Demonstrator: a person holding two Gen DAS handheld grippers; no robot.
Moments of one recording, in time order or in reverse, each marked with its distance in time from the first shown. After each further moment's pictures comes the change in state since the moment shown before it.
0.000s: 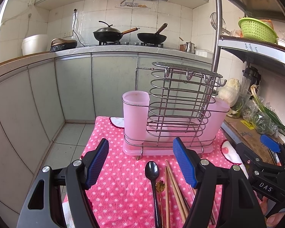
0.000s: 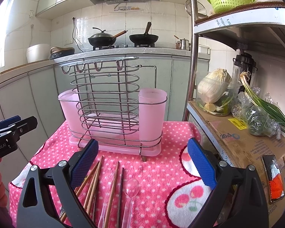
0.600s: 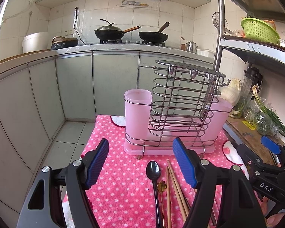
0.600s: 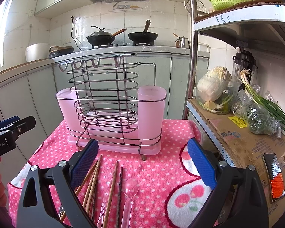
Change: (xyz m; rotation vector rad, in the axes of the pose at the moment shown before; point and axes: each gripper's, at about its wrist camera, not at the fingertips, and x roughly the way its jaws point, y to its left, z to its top) left arm 0.006 0.003 -0.002 -0.006 0.005 0.002; right arm 0.003 0.000 -0.001 0.000 0.008 -0.003
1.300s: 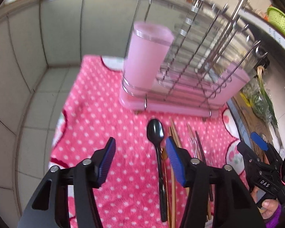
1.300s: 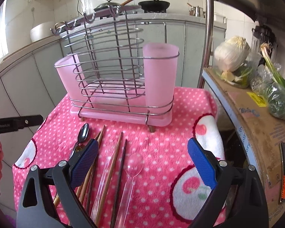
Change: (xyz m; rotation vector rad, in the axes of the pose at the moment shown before) left arm 0.089 0.041 -0.018 -0.121 0.508 -0.170; right arm 0.048 -0.017 -0.020 0.008 0.282 0.122
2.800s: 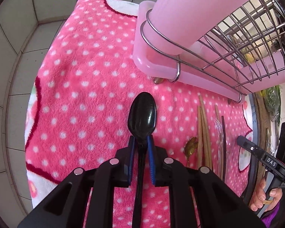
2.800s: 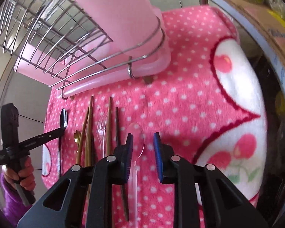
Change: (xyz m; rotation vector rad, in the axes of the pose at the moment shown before) left arm 0.088 0.046 0.015 -0.097 0.321 -0.045; right arm 0.092 -0.045 -0.008 0.358 0.496 0.210
